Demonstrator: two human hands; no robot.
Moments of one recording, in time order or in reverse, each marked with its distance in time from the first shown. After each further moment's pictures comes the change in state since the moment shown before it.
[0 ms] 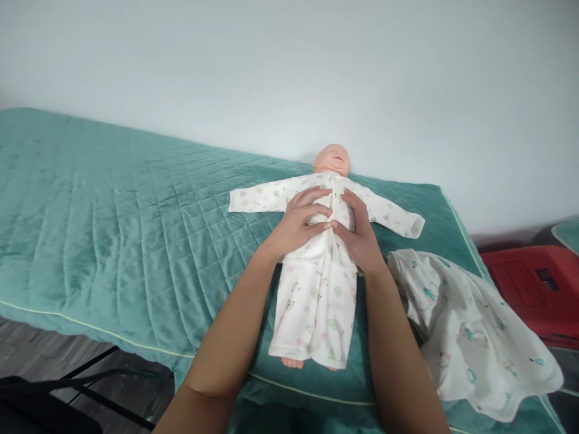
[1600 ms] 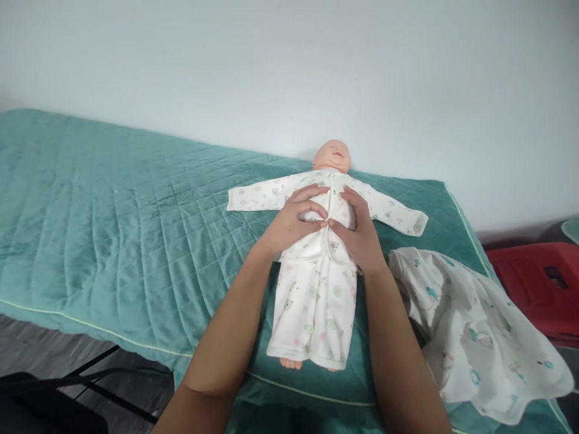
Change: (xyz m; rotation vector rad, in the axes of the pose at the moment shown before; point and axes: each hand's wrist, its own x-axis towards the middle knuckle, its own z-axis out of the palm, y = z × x) left_hand -0.001 0.002 -0.006 -0.193 -0.022 -0.129; right_hand 0.001 -0.011 0.003 0.030 0.052 0.087
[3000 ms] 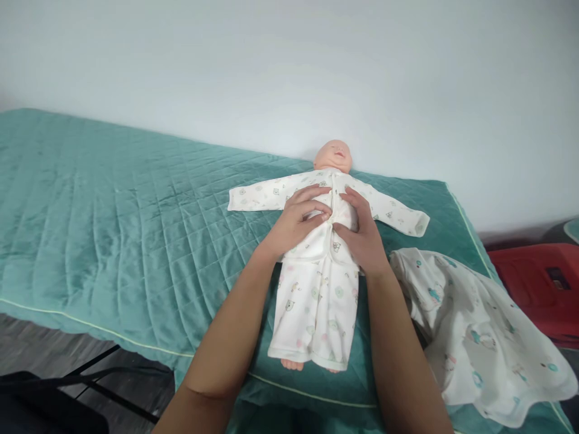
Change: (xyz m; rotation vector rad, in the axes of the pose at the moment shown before) left_hand 0.003 -0.006 0.005 0.131 0.056 0.116; right_hand 0.000 0.004 -0.003 -0.004 -0.034 -0.023
